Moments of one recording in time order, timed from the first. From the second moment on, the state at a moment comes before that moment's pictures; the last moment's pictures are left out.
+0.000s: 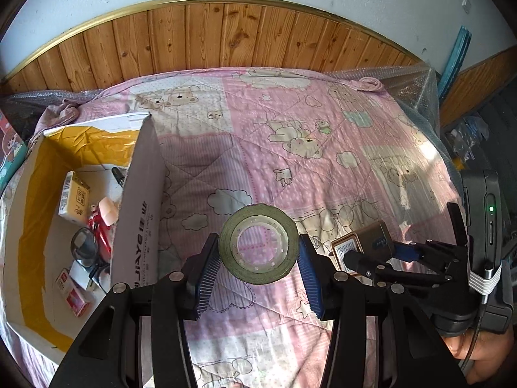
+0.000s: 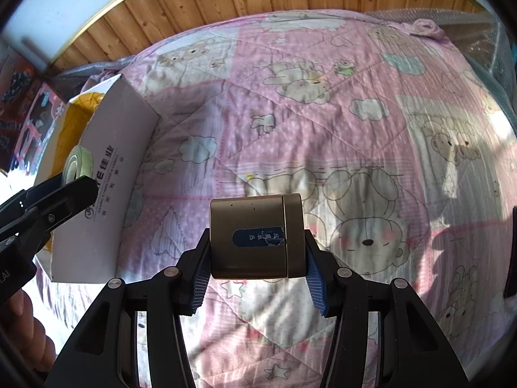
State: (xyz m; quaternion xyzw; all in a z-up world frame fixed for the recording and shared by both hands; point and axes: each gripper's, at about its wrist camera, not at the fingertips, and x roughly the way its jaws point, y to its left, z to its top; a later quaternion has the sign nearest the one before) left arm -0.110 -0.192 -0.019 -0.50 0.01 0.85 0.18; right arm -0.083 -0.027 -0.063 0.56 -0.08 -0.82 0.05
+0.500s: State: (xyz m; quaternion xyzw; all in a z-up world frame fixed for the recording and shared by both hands) left arm -0.092 -0.271 0.001 -0.48 -0.06 0.87 0.12; right arm -0.087 -0.121 -0.037 0.55 0.00 -0.82 0.16
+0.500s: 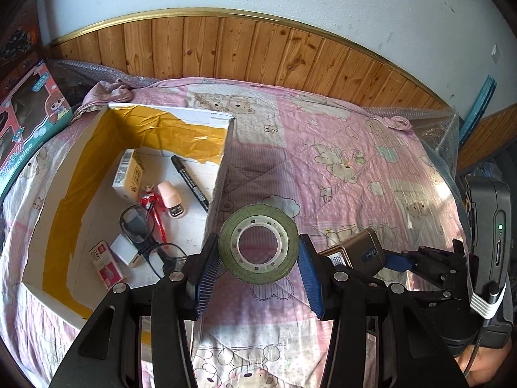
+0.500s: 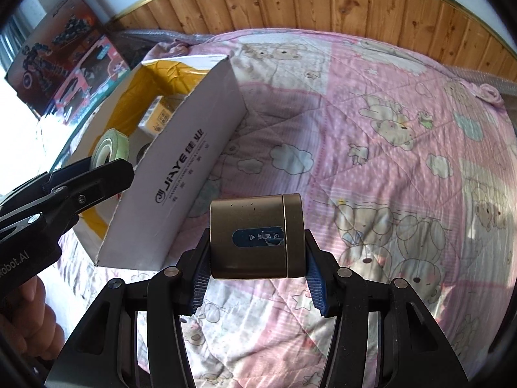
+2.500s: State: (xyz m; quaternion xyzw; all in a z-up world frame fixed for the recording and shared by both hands) left arm -0.155 -0.460 -0.024 -0.50 -0.19 0.84 0.00; right arm -0.095 -0.300 -0.028 0.54 0.03 -0.75 0.38
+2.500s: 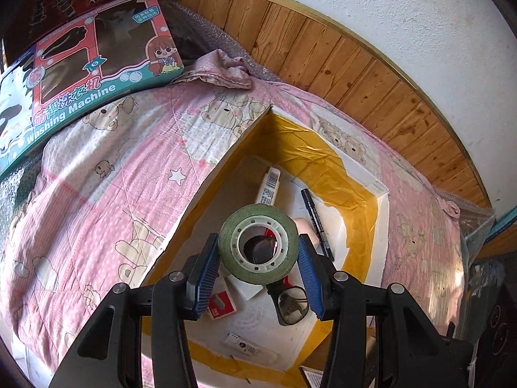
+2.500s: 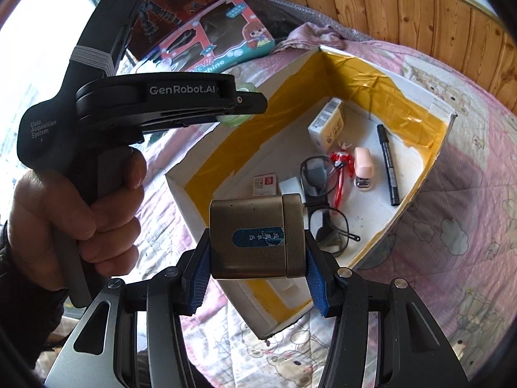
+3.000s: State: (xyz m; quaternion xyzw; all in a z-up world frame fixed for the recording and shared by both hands) left arm -0.205 -0.458 -0.071 -0.54 -0.16 0.82 -0.01; right arm -0.109 -0.325 -0.063 0.58 0.02 -0.72 0.38
